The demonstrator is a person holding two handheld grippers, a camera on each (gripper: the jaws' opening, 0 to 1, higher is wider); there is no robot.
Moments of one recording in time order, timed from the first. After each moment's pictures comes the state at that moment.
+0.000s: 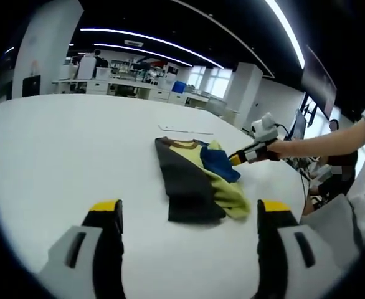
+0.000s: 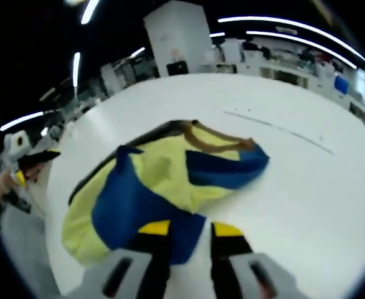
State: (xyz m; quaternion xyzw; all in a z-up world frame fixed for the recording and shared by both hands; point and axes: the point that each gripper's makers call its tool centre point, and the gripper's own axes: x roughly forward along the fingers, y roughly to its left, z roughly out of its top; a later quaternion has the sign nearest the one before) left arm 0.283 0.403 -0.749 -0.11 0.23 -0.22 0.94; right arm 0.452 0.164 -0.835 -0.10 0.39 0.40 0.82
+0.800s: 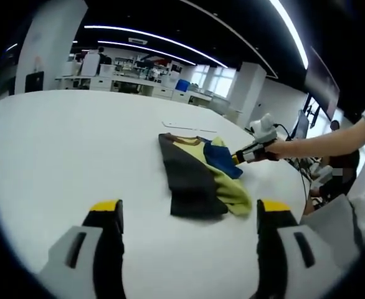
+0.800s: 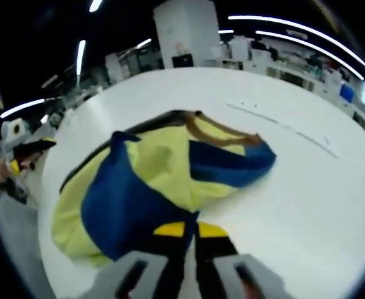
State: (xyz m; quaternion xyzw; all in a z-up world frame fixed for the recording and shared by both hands) left arm 0.279 0.403 -0.757 -0.12 0.23 -0.21 0.94; right arm 0.453 0.163 -0.847 -0.11 0.41 0.40 0.82
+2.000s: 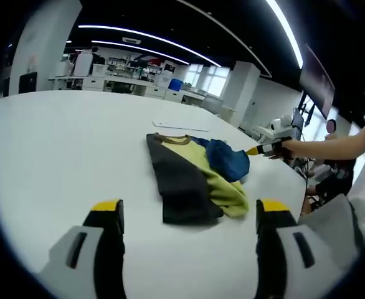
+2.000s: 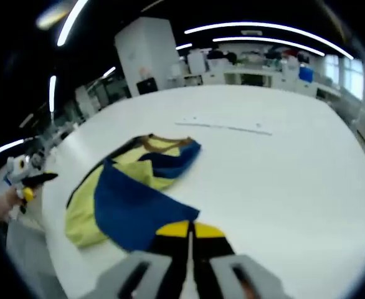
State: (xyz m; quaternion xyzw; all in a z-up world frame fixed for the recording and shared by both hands) left arm 0.290 0.376 -0.758 -0.12 0.23 -0.24 0.94; right arm 0.459 0.033 -0.805 -0.02 0.38 0.30 0.88
